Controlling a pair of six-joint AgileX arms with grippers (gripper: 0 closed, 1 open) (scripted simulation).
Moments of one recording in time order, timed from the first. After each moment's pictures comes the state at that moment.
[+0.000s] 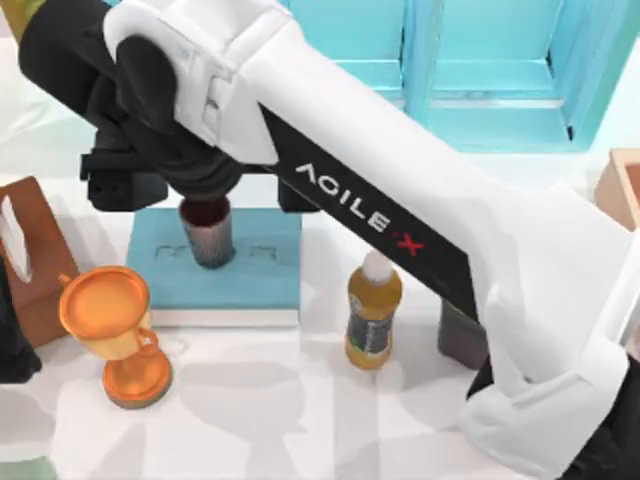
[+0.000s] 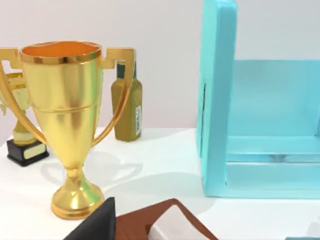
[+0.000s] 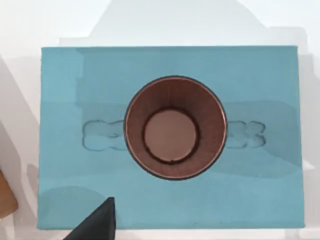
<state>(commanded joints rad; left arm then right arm) 0.00 0.00 0.00 0.00 0.00 0.00 0.98 2.67 2.99 -1.62 0.42 0.96</state>
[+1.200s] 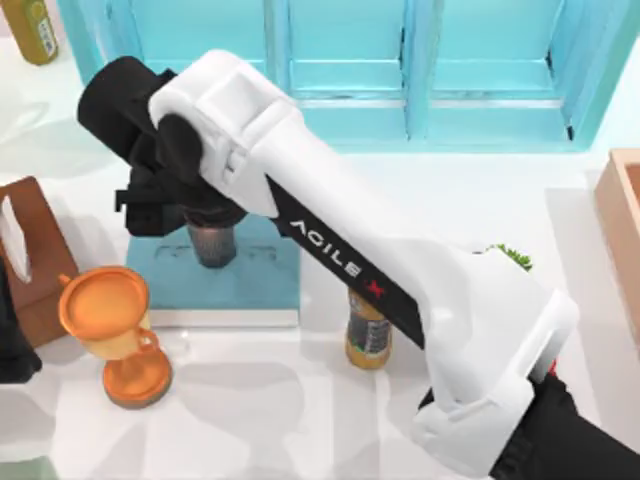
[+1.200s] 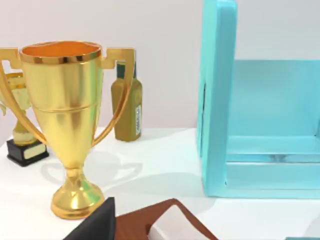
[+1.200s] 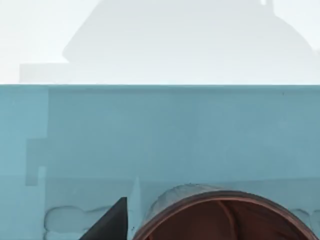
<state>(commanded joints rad) 0.00 0.00 0.00 0.00 0.00 0.00 0.91 3.04 3.39 -1.61 0.40 0.88</state>
